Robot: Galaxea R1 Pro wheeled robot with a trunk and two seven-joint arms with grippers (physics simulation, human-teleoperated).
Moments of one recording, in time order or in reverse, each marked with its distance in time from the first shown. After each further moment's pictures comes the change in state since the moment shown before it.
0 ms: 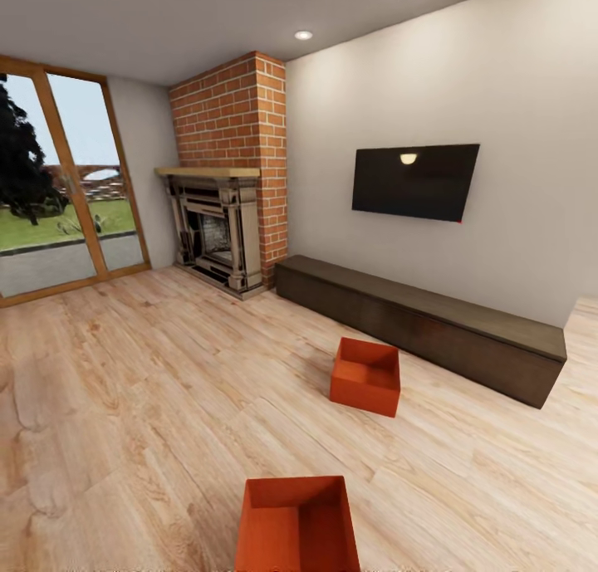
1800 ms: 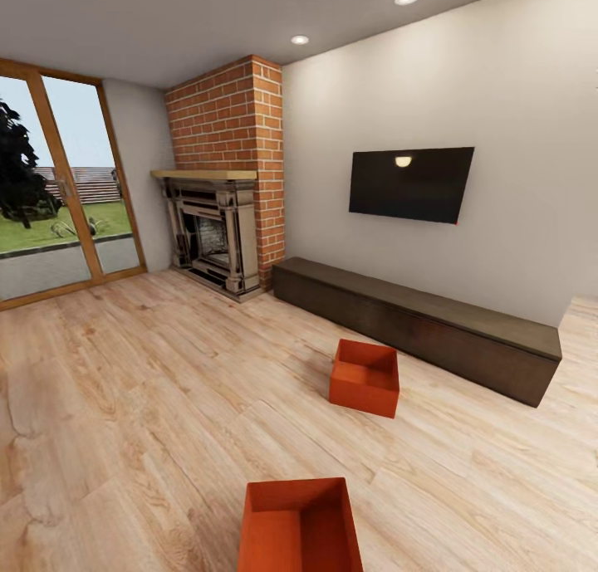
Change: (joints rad) left arm 0.000 -0.004 0.004 0.009 0.007 0.000 0.000; right arm 0.000 0.000 -0.004 0.000 -0.001 -0.003 0.000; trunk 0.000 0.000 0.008
